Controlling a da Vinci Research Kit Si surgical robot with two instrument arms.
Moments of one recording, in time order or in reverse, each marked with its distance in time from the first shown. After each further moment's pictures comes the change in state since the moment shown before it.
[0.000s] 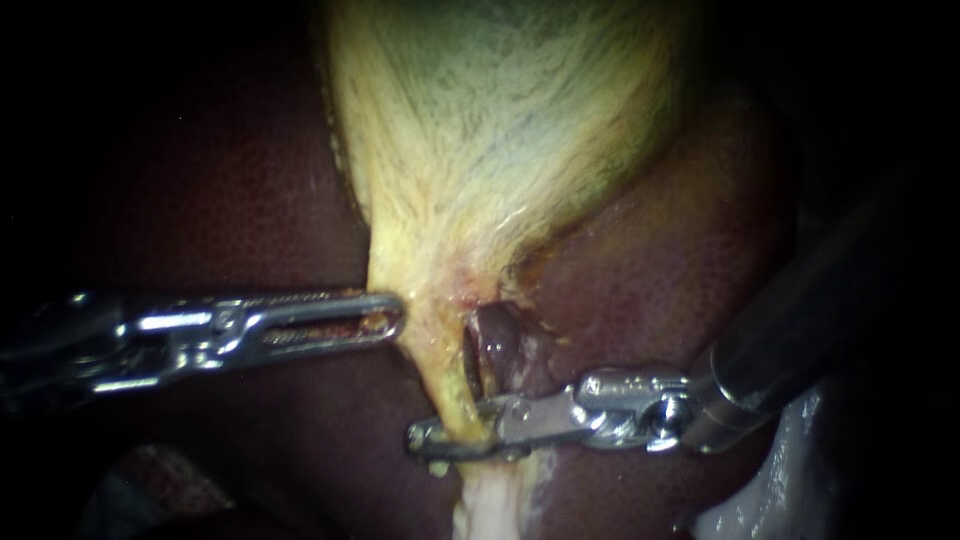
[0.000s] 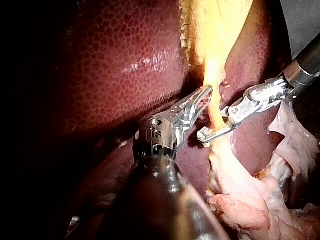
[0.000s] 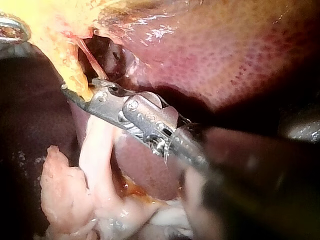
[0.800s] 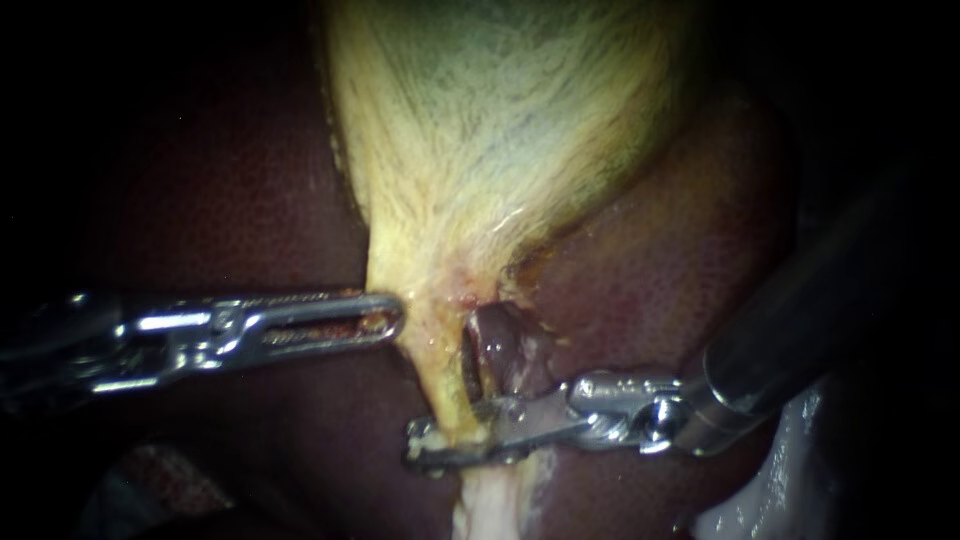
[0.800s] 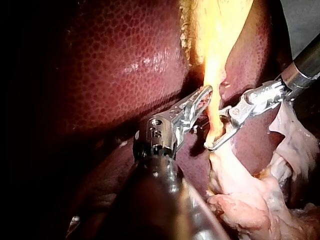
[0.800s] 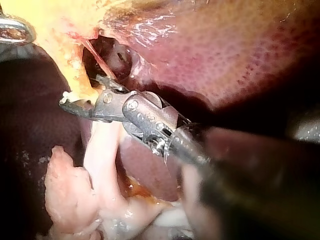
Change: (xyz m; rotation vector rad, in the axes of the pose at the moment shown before) right arm 0.001 0.000 0.001 0.016 0.081 -0.094; left arm 0.000 0.000 0.000 0.001 0.000 0.000
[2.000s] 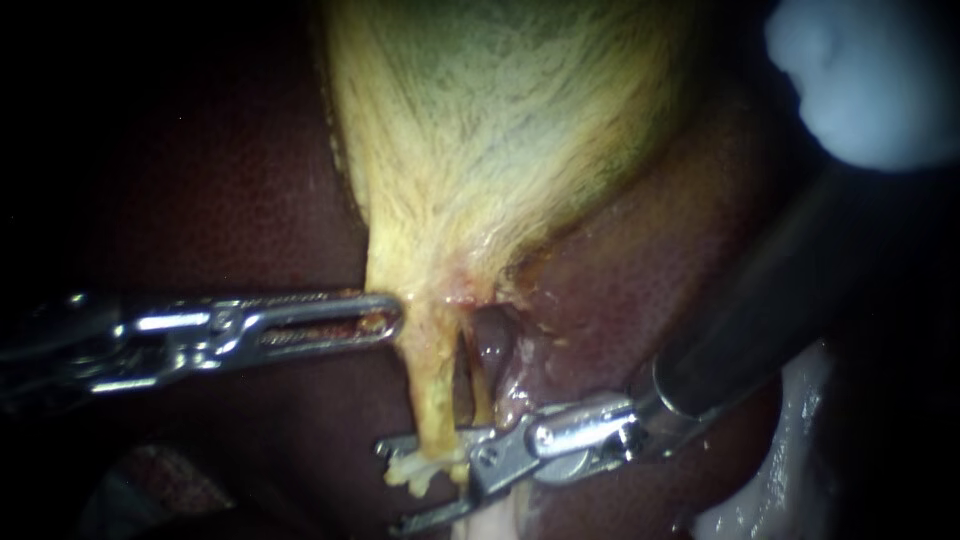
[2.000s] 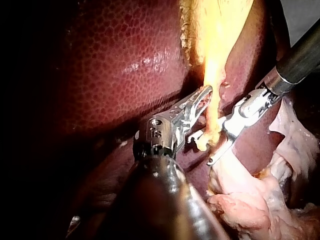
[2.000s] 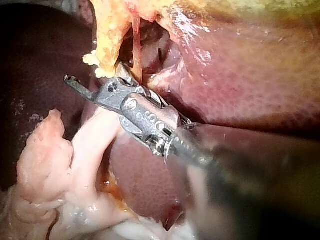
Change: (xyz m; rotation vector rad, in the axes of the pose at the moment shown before) right arm -0.002 -0.001 0.003 0.068 0.022 -0.236; left arm 0.000 0.000 0.000 0.000 0.000 0.000
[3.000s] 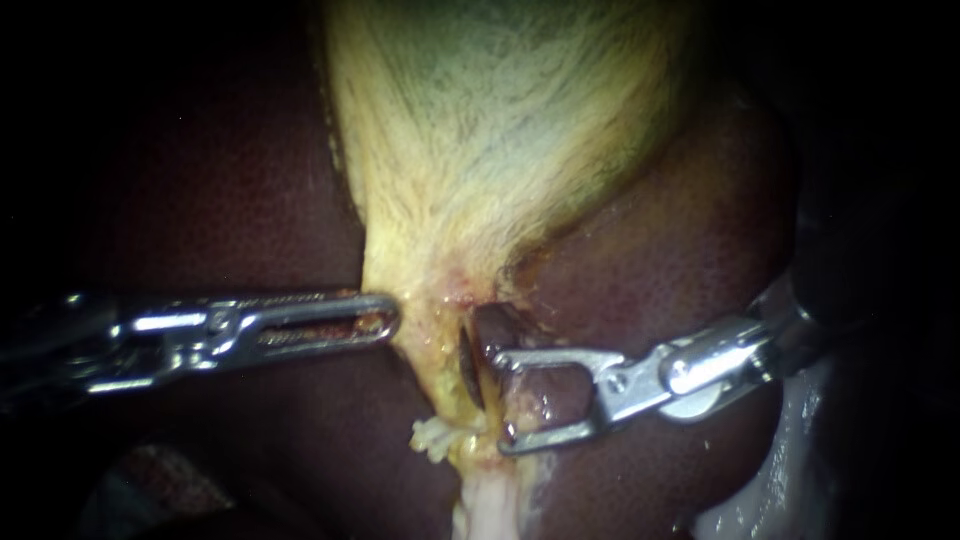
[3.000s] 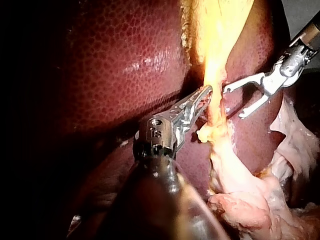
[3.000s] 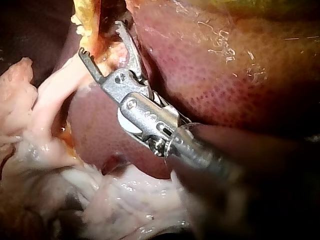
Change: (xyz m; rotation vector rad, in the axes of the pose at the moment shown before) right arm 0.004 0.000 -0.017 -0.152 0.007 -0.133; left arm 0.000 0.000 0.000 0.001 0.001 0.001
